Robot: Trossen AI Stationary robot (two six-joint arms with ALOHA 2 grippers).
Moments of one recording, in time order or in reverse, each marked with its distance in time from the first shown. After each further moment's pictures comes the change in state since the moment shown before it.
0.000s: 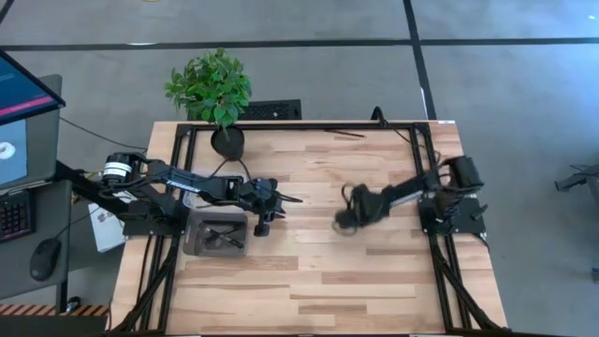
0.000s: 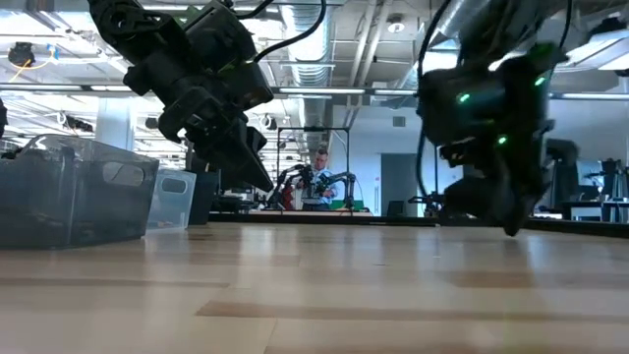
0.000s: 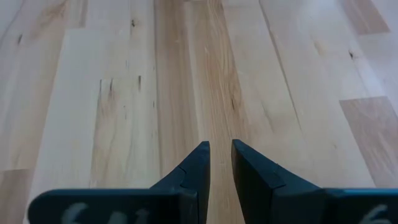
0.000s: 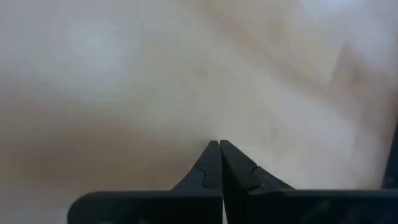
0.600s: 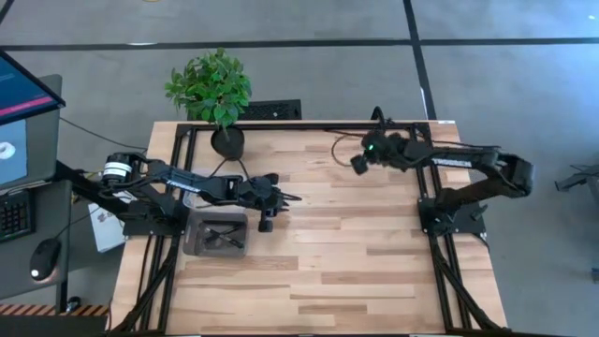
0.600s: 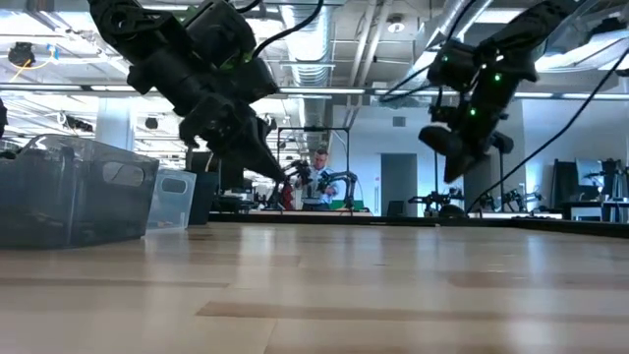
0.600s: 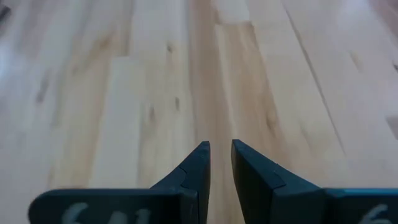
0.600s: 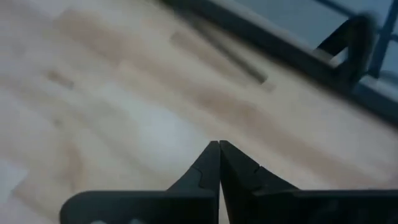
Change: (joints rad) left arm 0.004 0.000 0.000 0.072 -0.107 0.066; right arm -0.676 -0.490 -0.217 0.592 -0.051 -0.889
